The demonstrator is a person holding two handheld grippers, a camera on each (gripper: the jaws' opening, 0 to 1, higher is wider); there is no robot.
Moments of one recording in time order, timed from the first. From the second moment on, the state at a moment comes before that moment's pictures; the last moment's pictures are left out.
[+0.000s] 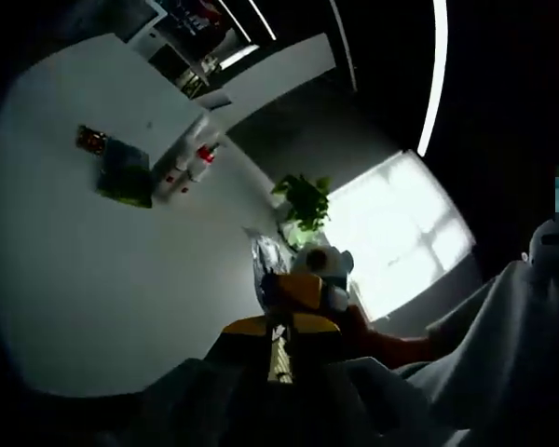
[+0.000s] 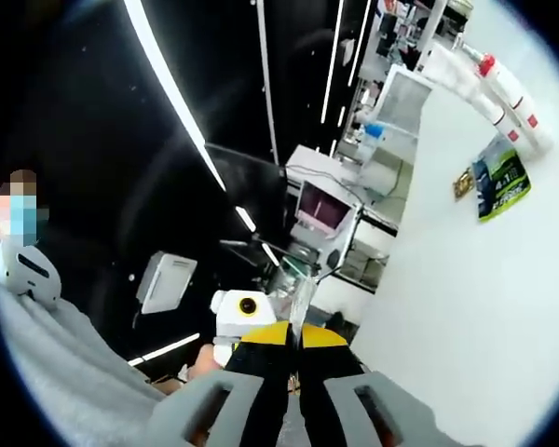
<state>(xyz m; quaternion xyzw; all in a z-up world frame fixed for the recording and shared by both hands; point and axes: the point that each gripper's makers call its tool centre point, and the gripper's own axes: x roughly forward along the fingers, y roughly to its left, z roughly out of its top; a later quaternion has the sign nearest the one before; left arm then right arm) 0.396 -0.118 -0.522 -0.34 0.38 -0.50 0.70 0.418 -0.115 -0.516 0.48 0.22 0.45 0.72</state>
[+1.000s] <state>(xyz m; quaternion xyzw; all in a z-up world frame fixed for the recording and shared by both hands) 0.389 -0.106 -0.529 -0.35 0.40 -0.50 0.69 0.419 -0.114 -0.513 0.41 0.21 0.47 0.75</state>
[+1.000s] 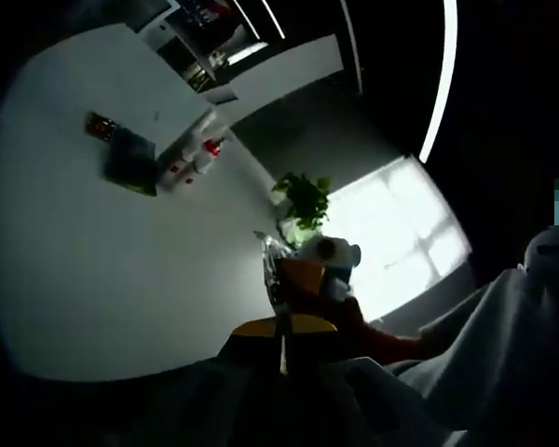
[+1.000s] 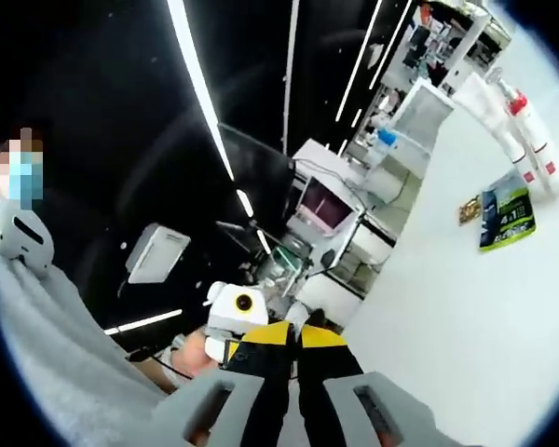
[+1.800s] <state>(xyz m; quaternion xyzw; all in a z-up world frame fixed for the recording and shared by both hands) 0.387 -0.106 -0.531 -0.34 0.40 -0.49 0.69 0.412 -0.107 -0.528 0.38 0.23 0.48 0.76</state>
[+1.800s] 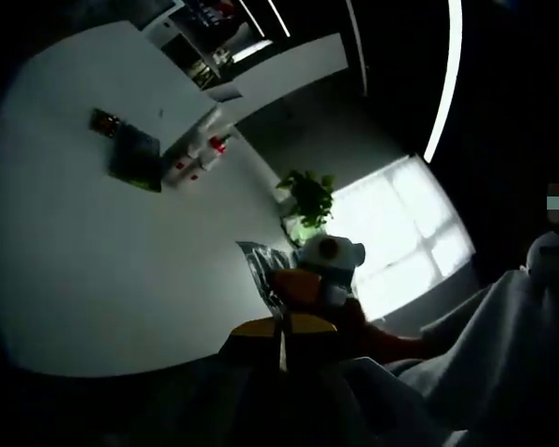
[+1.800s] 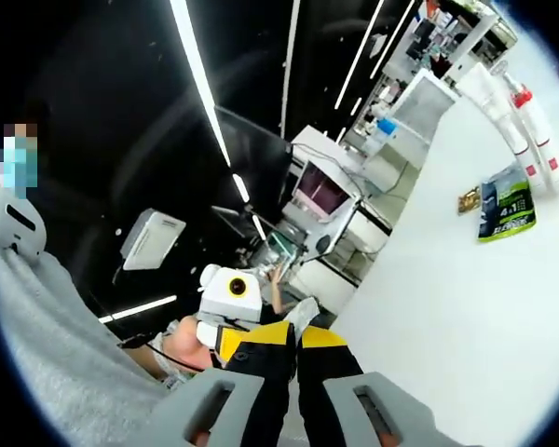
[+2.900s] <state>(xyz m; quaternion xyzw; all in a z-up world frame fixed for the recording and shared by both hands) 0.392 -0.106 -0.527 -0.33 0.39 -0.50 0.70 0.415 -0.111 -0.533 0.46 0.25 0.45 0.73</state>
